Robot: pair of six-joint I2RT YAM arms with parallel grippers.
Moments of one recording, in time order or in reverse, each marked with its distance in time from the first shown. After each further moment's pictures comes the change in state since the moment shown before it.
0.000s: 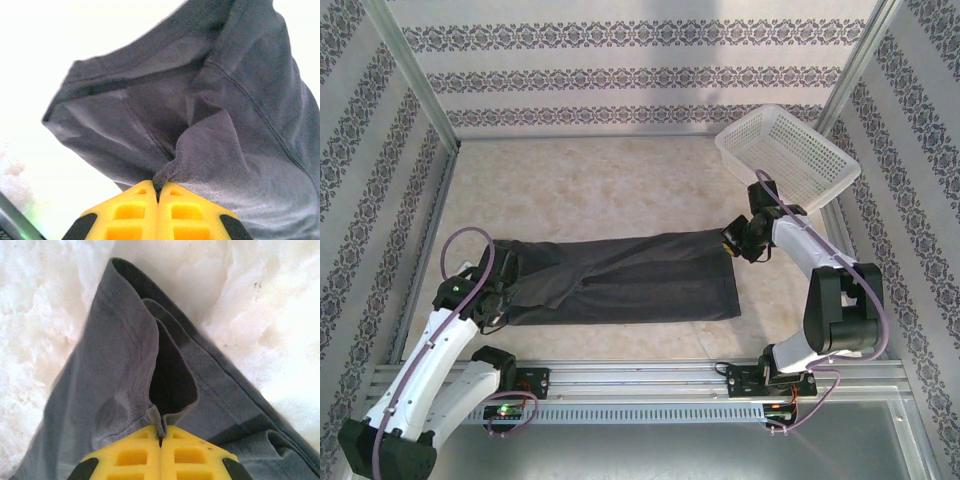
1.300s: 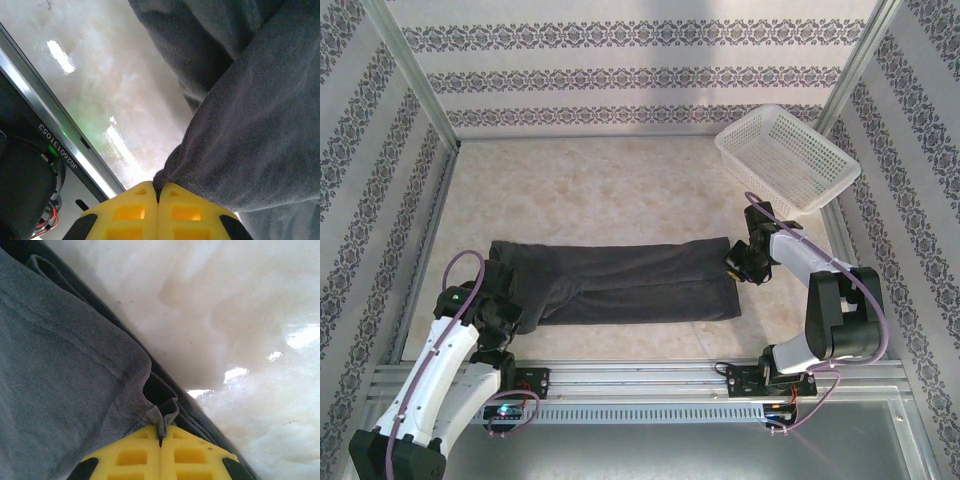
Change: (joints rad) left arm 0.069 -0.048 -0.114 -0.140 0.361 -0.103; right arm 0.014 -0.013 -0.141 -0.042 0.076 -0.155
